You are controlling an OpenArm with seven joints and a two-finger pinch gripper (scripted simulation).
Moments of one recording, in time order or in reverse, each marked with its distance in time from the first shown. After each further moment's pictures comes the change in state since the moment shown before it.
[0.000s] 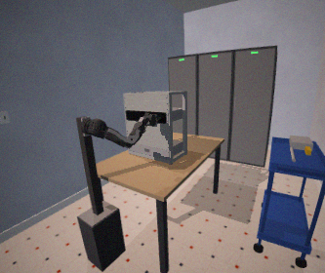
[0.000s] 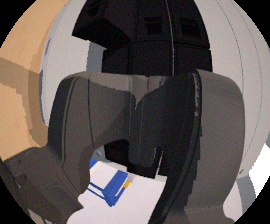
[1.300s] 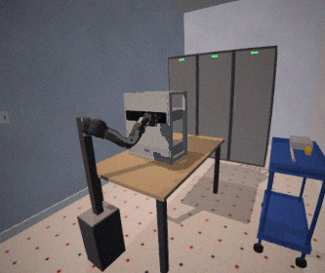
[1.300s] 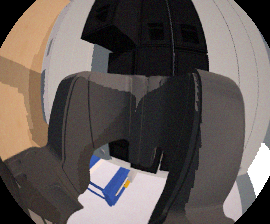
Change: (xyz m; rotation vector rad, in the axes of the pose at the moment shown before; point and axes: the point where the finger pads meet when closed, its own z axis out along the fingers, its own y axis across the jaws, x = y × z) arm 0.001 0.000 -0.008 0.001 0.003 -0.002
